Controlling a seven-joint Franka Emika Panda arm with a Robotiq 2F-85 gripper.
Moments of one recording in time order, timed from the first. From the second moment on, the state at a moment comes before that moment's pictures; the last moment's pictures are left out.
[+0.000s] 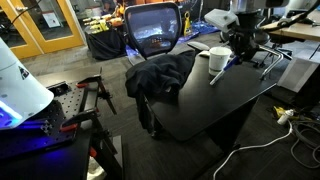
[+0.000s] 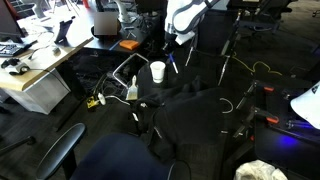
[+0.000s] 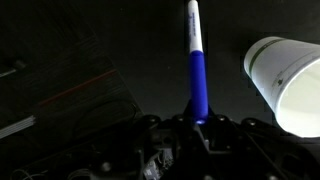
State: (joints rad) arm -0.09 0.74 -0.05 -1.64 0.02 2.54 0.06
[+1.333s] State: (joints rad) arm -0.11 0.99 -0.05 -1.29 0.03 2.37 0.07
